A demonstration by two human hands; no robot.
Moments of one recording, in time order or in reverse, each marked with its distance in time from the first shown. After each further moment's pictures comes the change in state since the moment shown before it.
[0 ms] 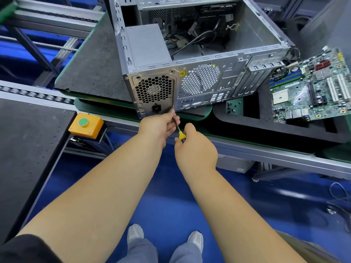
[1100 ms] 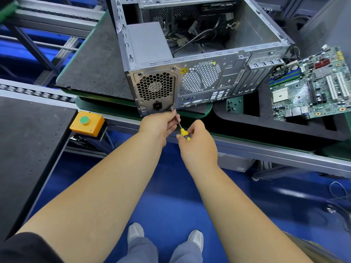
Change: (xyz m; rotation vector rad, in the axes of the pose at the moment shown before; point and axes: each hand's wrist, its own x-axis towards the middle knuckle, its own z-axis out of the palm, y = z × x) left_hand 0.000 -0.007 -0.007 -0.081 -0.022 0.034; right_hand -0.002 0.001 -0.006 0.381 -0.033 0.172
